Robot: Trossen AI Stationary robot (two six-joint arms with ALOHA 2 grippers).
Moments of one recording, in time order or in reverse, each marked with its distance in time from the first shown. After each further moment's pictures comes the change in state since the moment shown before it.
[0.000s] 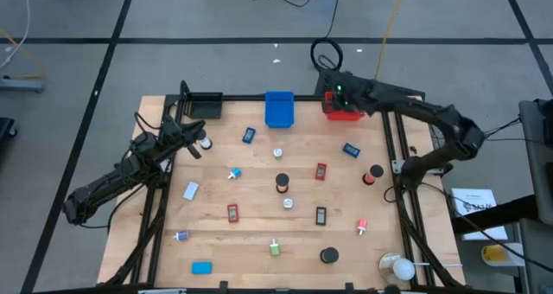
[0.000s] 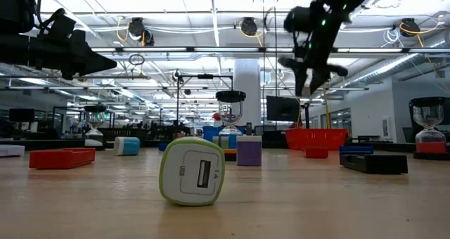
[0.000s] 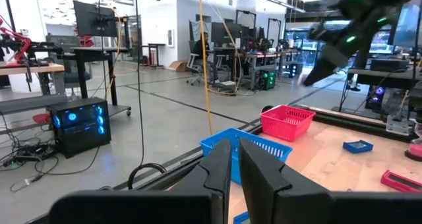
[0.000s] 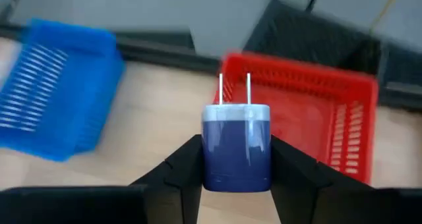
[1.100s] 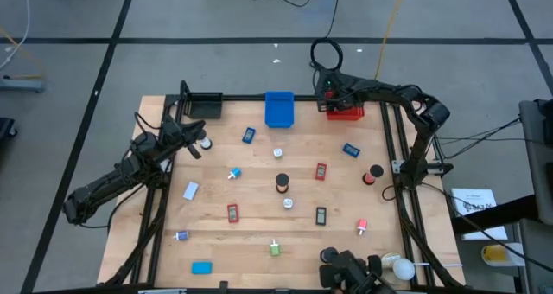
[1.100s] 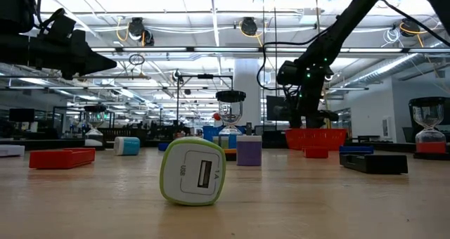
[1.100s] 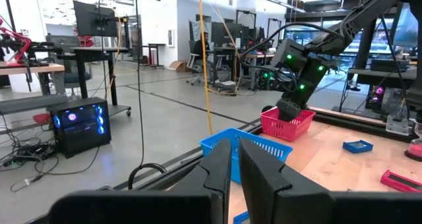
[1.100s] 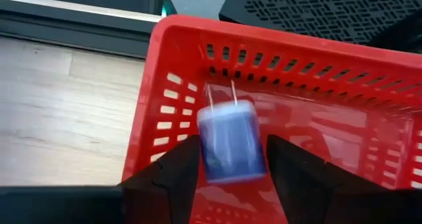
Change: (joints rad) left arm 0.000 0.000 0.000 0.000 0.000 0.000; right arm -0.181 0.362 -0.002 0.257 -0.169 -0.082
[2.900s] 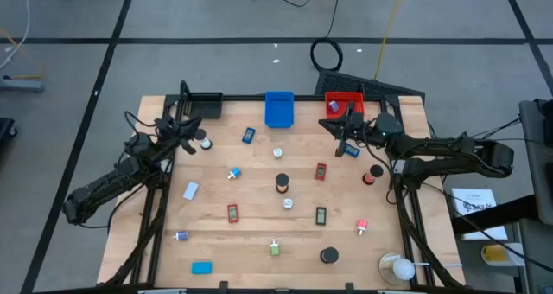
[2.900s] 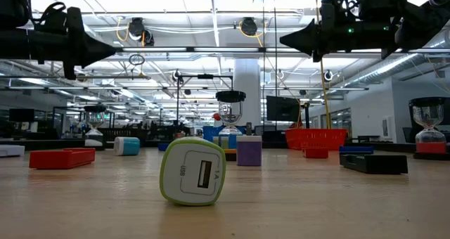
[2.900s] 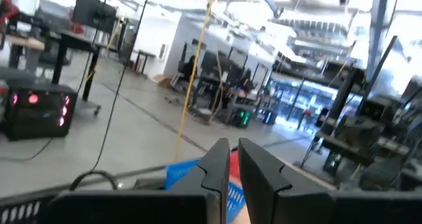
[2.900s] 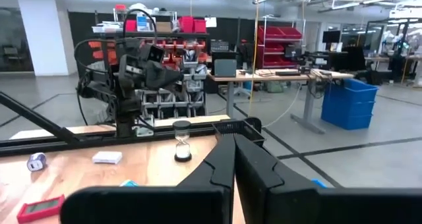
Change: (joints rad) left arm 0.000 0.007 0.000 0.144 0.008 -0.305; right arm 0.422 -0.761 -0.777 1.287 -0.308 -0.531
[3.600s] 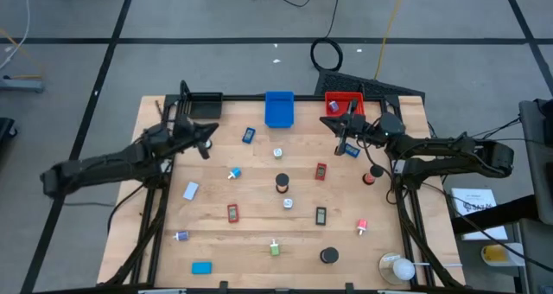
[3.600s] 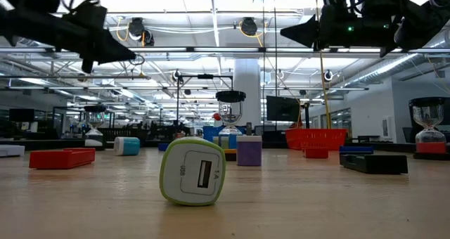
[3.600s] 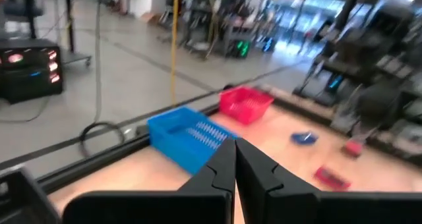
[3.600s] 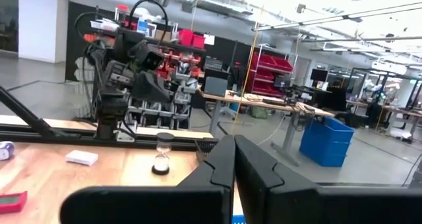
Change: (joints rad) left arm -0.245 0.490 0.225 -0.063 -0.148 0.098; right arm -0.003 0.000 0.000 0.075 0.001 -0.178
